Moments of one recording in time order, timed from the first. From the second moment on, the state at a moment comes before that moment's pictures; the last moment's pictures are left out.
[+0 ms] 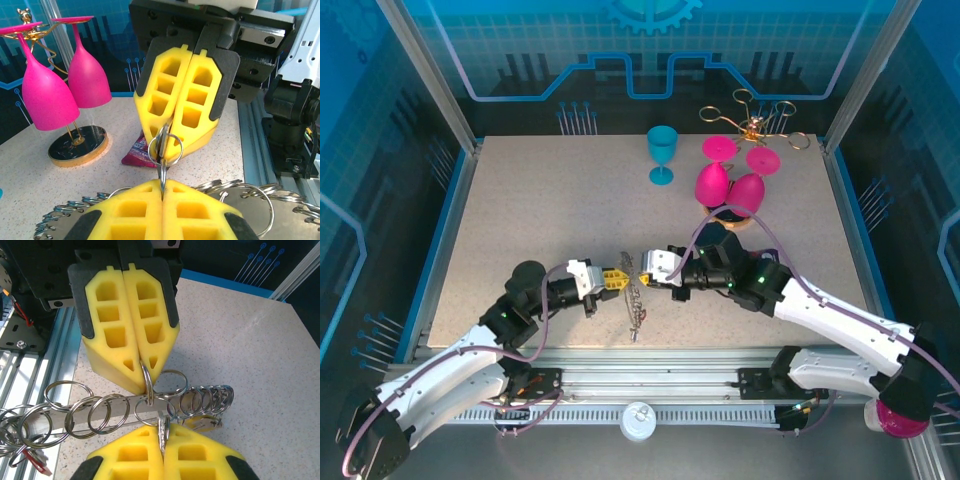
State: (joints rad) left arm -0.63 0.71 0.35 0.30 0.58 0.19; right arm 0.89 1.08 0.90 -0.33 -0.33 -0.55
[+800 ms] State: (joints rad) left arm -0.62 0.66 0.34 0.25 0.45 0.23; right arm 0.95 1.18 1.00 -0.44 -0.04 -0.66
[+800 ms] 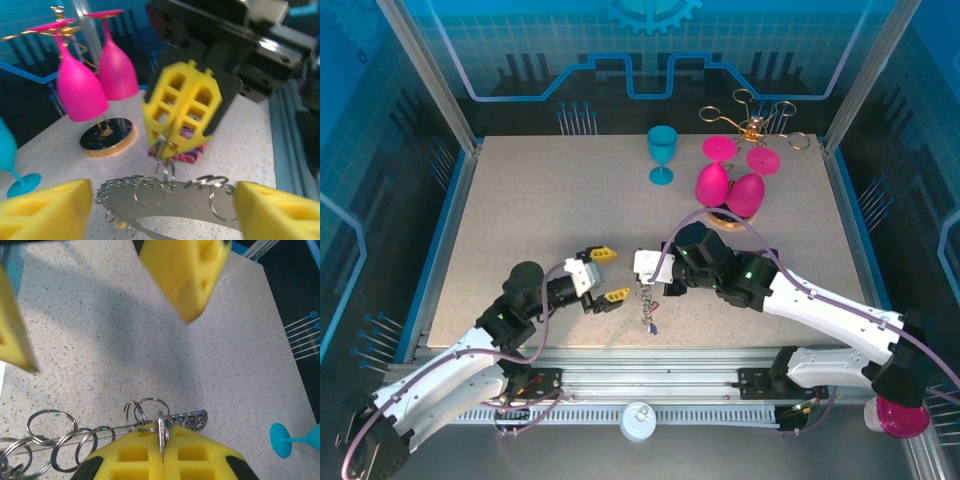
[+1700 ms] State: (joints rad) left arm -0.54 0.51 0.35 0.09 -0.62 -0.07; right arm 0.93 1.80 1.06 0.15 -0.05 -0.48
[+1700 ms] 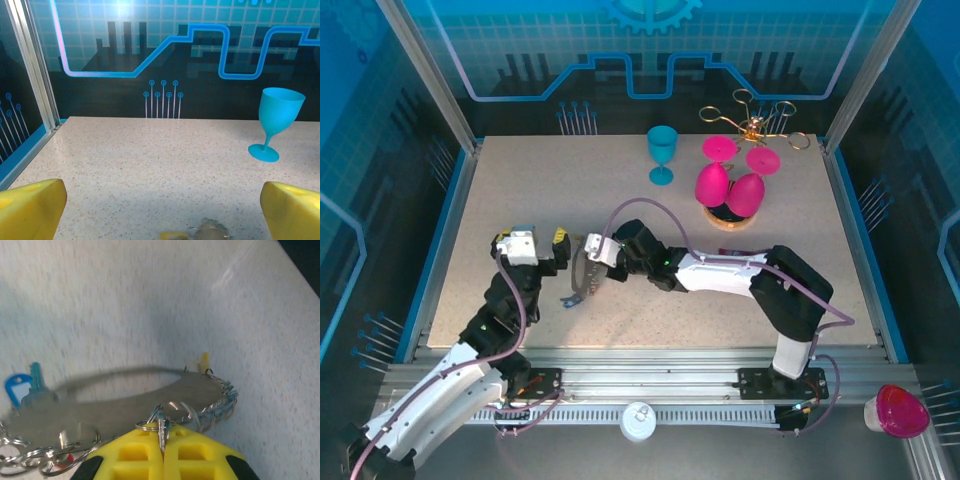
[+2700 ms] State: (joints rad) left arm -0.26 0.78 0.25 0.23 -0.45 -0.10; right arm 0.37 1.23 0.59 0.11 0.22 -0.39
